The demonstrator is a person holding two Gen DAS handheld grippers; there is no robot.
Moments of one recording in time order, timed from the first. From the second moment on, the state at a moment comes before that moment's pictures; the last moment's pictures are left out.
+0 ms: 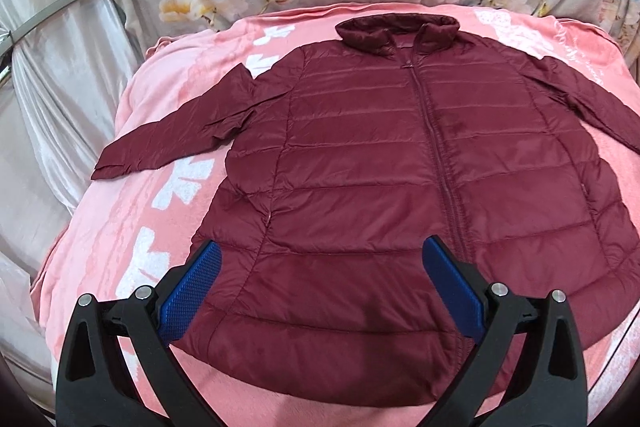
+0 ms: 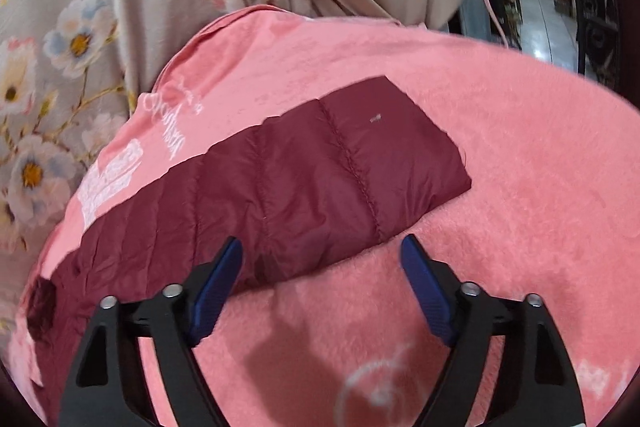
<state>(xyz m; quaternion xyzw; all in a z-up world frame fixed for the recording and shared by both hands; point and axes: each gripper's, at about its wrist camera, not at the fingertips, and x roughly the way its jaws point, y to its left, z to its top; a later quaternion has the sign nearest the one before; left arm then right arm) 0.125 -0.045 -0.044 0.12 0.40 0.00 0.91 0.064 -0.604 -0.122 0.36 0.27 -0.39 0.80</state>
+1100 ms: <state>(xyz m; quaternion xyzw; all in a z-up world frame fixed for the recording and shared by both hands) 0.164 0.104 -0.023 -0.01 0.39 0.09 0.92 0.247 -0.197 0.038 0.13 0.26 0.12 0.95</state>
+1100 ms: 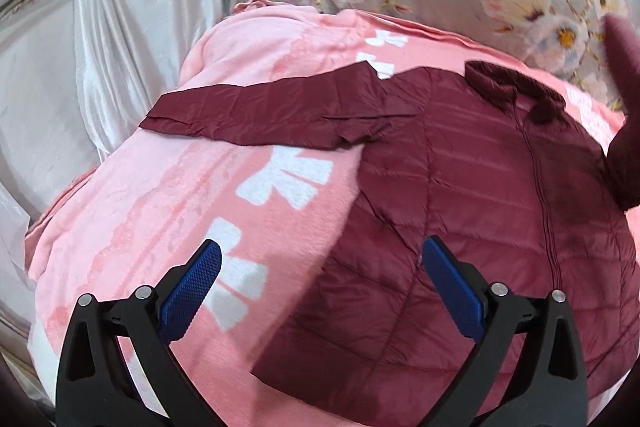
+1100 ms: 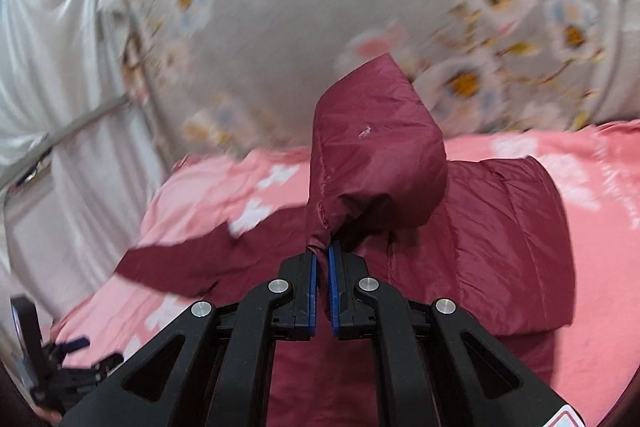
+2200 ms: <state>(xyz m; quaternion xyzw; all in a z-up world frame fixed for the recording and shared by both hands) 0.255 0.046 -0.097 -0.31 0.51 -0.14 0.79 0.200 -0.371 -0.081 0.36 0.31 -0.05 0.88</state>
